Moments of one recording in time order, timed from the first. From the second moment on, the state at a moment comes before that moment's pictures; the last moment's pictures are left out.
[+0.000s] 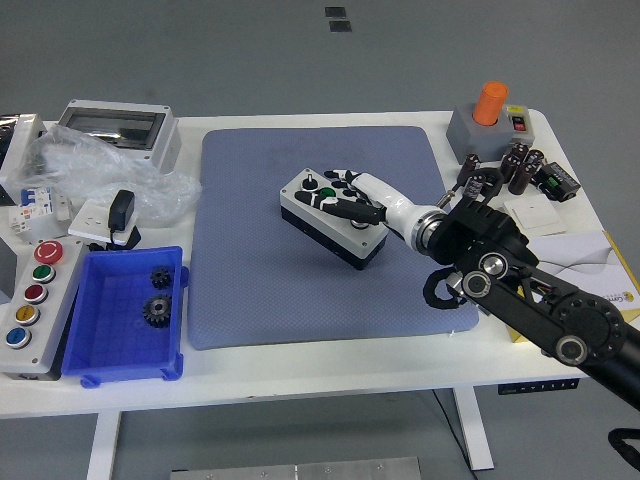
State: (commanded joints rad) left arm 0.02 0.29 -0.19 -0.19 0.19 0.08 0.07; right arm 0.62 -0.28 0.76 1.54 -1.44 -0.09 -0.65
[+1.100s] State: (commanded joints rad) left arm 0.03 0.29 -0.15 -0.19 0.16 0.09 0.06; right arm 0.78 -0.15 0.58 1.22 -1.91 -0.07 -0.65
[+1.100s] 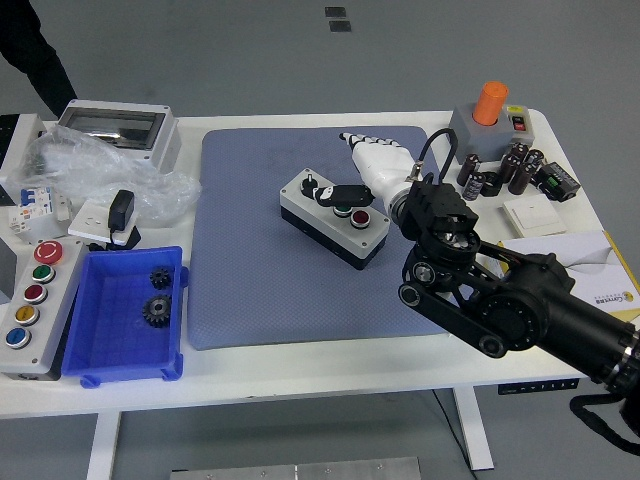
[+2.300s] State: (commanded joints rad) left arm 0.02 0.29 -0.11 -0.19 0.12 0.07 0.03; right arm 0.89 -0.06 0.42 0.99 -1.82 0.00 -0.65
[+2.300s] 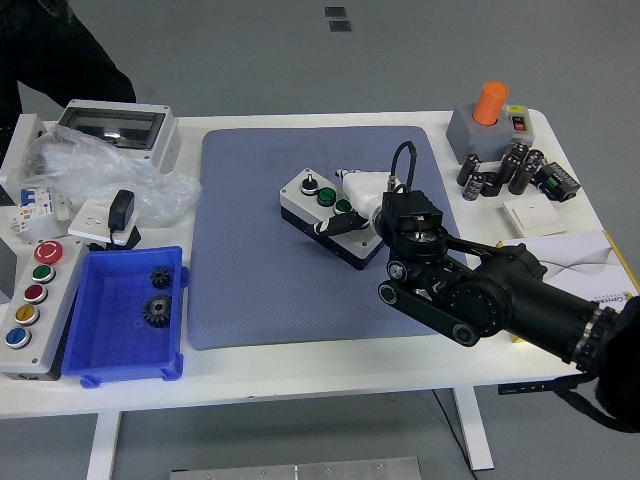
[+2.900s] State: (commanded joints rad) left arm 0.02 0.29 -0.08 -0.19 0.09 0.07 0.03; right arm 0.89 -0.05 0.36 0.94 -1.77 -0.06 -0.65
